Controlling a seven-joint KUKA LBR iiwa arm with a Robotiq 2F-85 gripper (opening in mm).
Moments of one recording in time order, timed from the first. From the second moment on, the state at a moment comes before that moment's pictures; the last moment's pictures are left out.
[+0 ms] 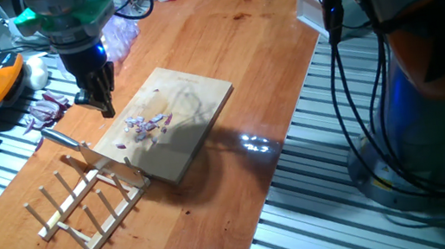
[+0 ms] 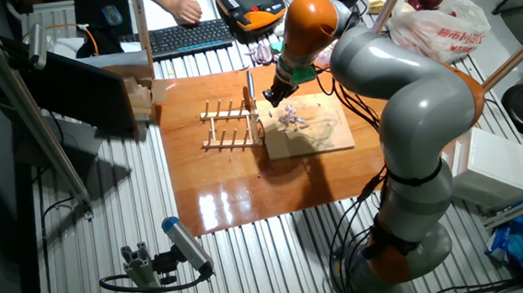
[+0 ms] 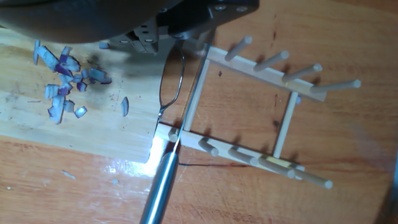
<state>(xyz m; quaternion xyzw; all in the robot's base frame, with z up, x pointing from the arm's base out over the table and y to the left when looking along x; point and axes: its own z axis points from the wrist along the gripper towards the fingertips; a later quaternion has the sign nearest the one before) 0.564 0.161 0.199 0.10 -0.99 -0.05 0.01</state>
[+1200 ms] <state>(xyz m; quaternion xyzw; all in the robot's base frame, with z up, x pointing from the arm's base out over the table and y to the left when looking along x) 0.568 0.161 0.203 0.09 -1.00 -0.01 0.02</state>
